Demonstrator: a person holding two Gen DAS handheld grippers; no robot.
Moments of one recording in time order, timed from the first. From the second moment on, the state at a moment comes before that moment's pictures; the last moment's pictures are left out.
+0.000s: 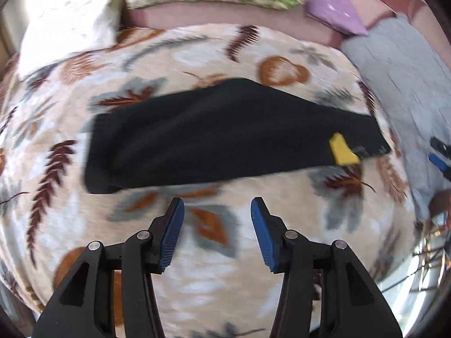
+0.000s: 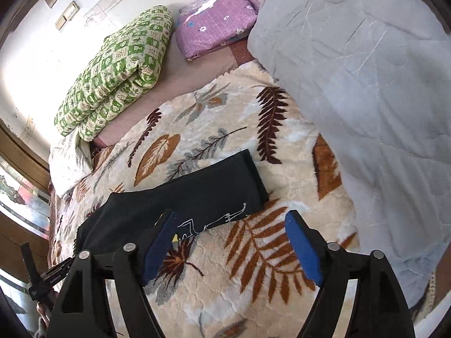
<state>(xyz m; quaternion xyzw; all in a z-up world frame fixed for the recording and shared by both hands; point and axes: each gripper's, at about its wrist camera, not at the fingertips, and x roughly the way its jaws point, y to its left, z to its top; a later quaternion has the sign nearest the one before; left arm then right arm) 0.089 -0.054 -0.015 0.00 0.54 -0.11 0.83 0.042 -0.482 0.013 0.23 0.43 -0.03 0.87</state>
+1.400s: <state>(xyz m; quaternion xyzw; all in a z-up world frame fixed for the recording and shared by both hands) 0.140 -0.265 -0.072 -0.13 0.67 -0.21 0.70 0.206 -0.529 -0.099 0.25 0.50 0.17 0.81</state>
